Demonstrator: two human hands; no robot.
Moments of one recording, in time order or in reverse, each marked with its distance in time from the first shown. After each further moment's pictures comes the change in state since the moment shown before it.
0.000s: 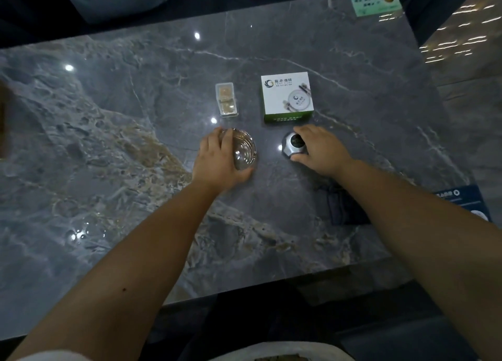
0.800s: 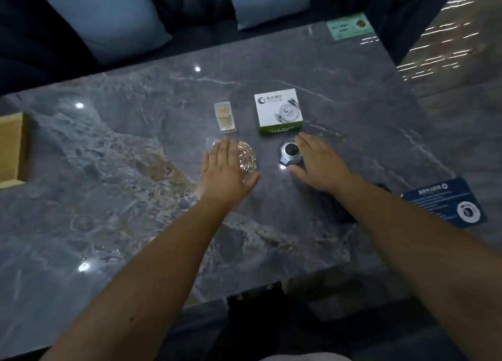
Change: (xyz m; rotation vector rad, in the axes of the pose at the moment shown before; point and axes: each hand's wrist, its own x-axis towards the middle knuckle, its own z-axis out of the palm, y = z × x) left_hand -0.027 0.028 -0.016 0.147 0.109 0.062; right_hand -0.036 -0.010 0.001 -0.076 0.104 0.026
